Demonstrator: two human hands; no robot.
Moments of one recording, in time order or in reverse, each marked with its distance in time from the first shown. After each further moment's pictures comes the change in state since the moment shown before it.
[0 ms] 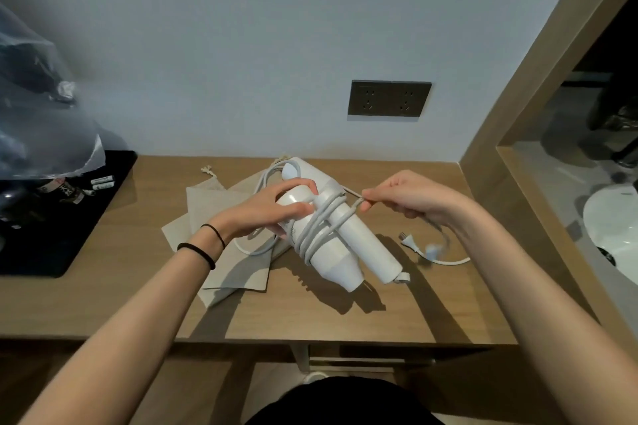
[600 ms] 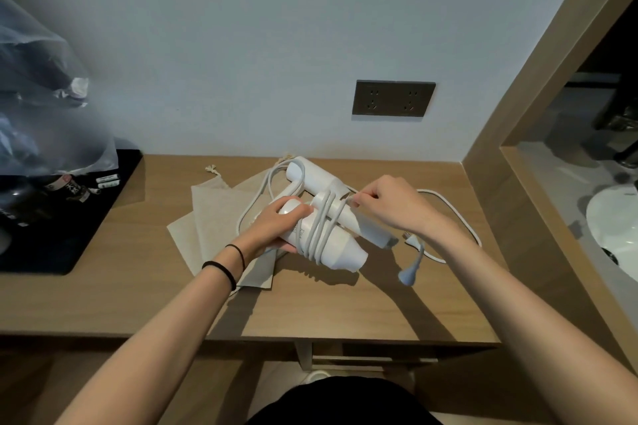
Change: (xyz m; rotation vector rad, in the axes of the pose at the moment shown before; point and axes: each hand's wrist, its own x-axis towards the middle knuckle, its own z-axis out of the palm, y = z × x) left_hand 0.003 -0.036 0.024 -0.260 0.292 -0.235; right_hand 0.015 0.001 0.037 -0.455 0.251 -0.177
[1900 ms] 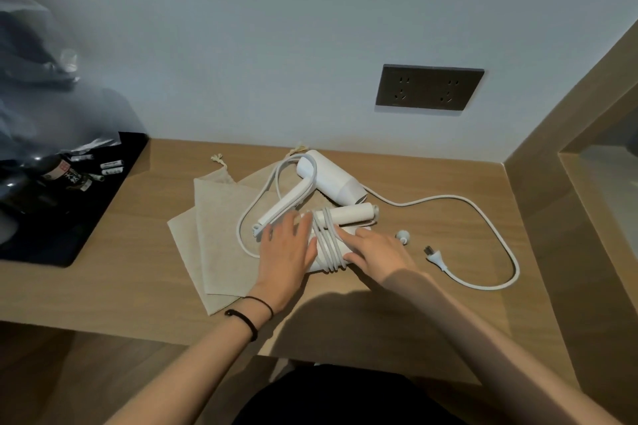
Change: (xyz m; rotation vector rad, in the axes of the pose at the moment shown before) left_hand 0.040 -0.068 0.027 1.256 0.537 0.521; right_hand 0.048 0.060 0.104 -0.340 -0.187 -0.260
